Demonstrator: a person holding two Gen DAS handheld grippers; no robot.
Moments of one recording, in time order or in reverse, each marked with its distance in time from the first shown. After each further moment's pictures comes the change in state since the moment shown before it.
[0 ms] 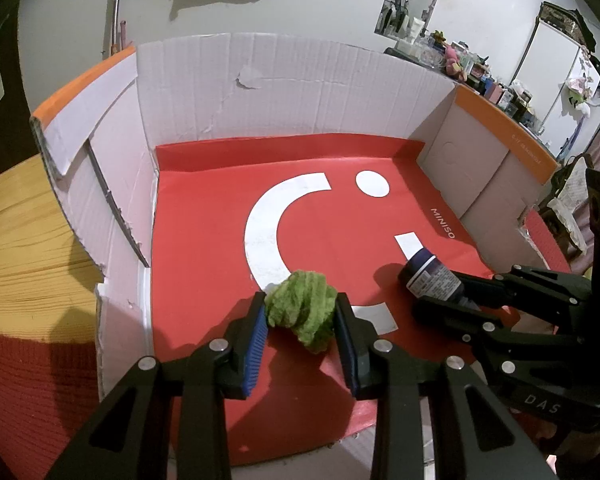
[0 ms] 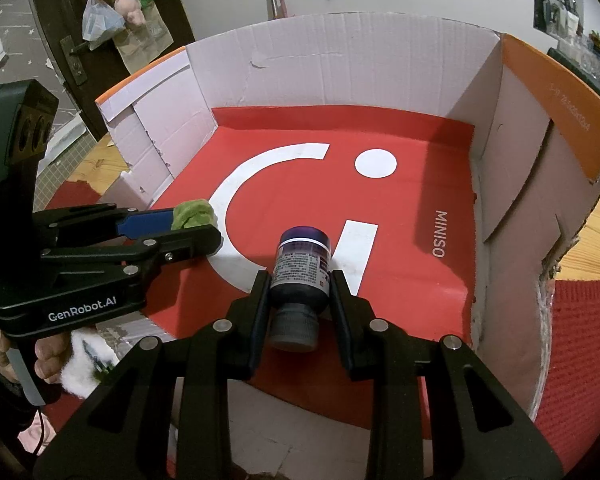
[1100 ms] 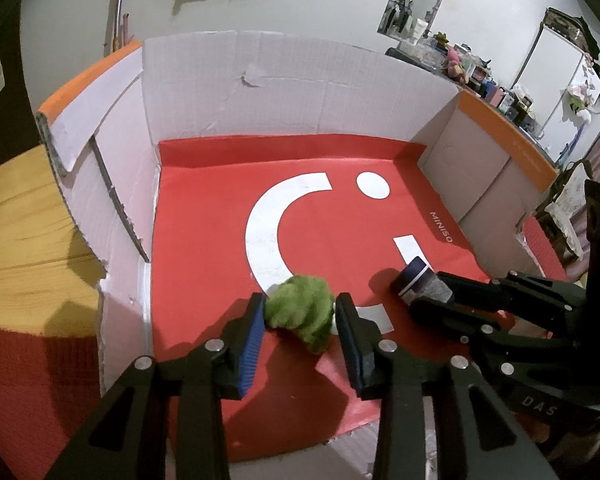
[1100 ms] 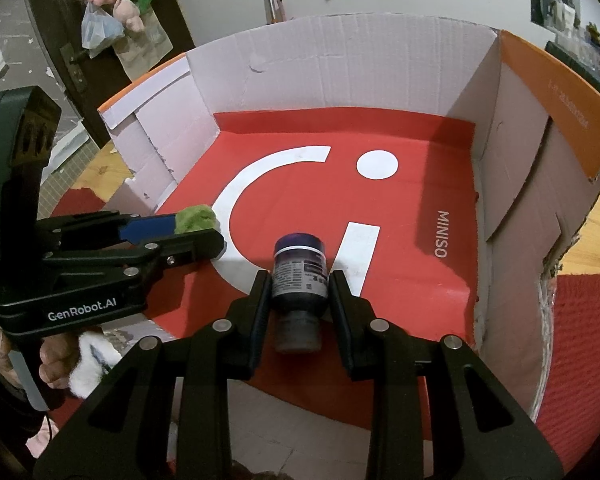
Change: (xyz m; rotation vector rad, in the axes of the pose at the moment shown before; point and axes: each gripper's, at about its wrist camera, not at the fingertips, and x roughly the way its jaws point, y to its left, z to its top) left arm -0.003 0.003 0.002 -0.025 0.015 -0.014; right arm -0.001 0.000 0.000 0.029 -0.011 0.023
